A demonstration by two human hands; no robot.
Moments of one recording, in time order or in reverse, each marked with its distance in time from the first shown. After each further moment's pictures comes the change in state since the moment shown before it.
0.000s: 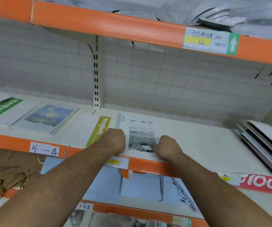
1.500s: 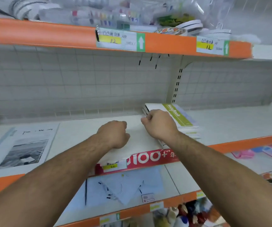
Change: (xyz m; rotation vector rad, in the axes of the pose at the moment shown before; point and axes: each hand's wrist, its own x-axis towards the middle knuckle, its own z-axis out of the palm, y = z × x) left_hand -0.023 0.368 -0.035 -0.088 0.121 0.401; right_hand -0.040 0.298 -0.183 0.106 0.452 0.029
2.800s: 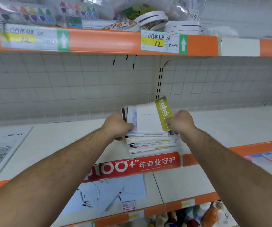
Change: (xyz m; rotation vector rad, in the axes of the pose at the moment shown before) left_hand 0.072 0.125 0.000 -0.751 0.012 -0.274; right_hand 0.077 0.181 -0.052 0.595 -0.003 0.366
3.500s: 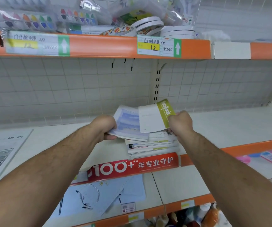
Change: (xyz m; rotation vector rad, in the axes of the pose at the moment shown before) left_hand 0.000 -0.009 -0.022 -0.348 0.005 -0.236; right_hand -0.001 0.002 0.002 0.073 0.125 0.065
